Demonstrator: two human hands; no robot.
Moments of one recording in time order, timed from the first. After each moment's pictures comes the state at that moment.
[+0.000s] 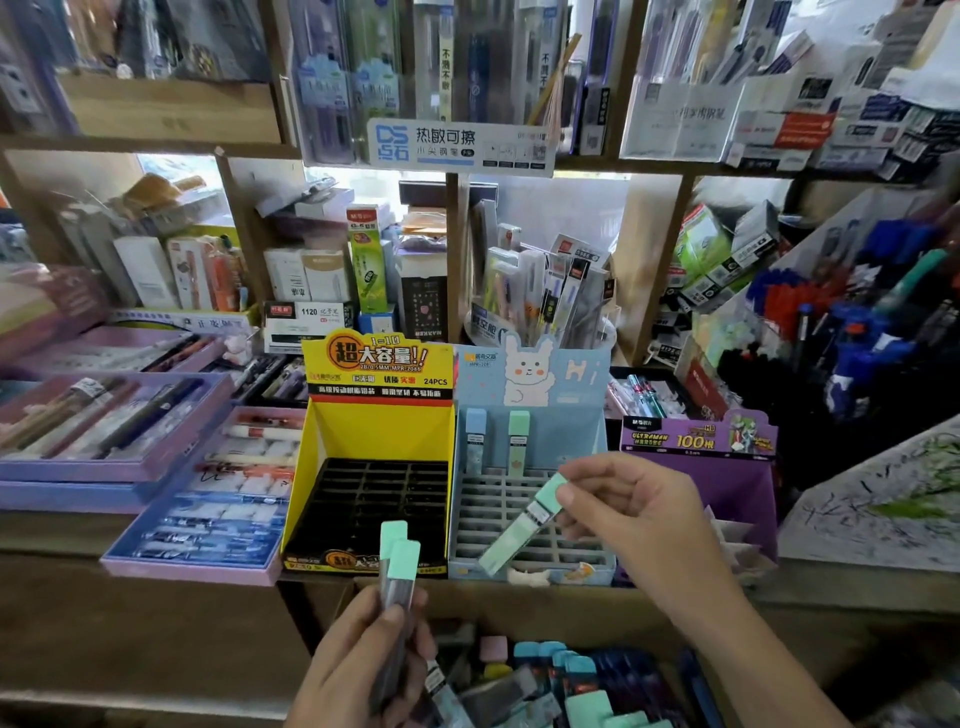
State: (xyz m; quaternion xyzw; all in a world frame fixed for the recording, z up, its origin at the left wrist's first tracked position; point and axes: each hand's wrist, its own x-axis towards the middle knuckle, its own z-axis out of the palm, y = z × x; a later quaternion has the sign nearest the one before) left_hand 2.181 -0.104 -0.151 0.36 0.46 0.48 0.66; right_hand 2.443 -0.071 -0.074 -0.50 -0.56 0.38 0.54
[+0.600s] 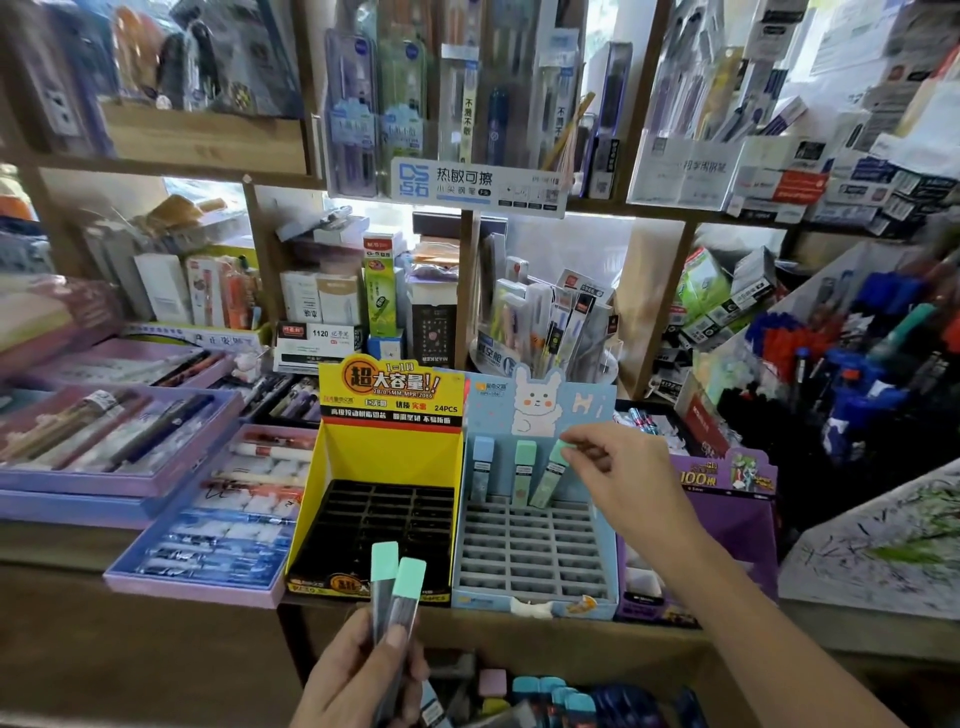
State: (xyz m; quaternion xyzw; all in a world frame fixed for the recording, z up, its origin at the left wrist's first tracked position) left_hand 2.175 -0.102 -0.148 0.37 0.44 0.51 0.64; right_hand 2.455 0.007 -0.061 -0.58 -0.69 0.05 0.42
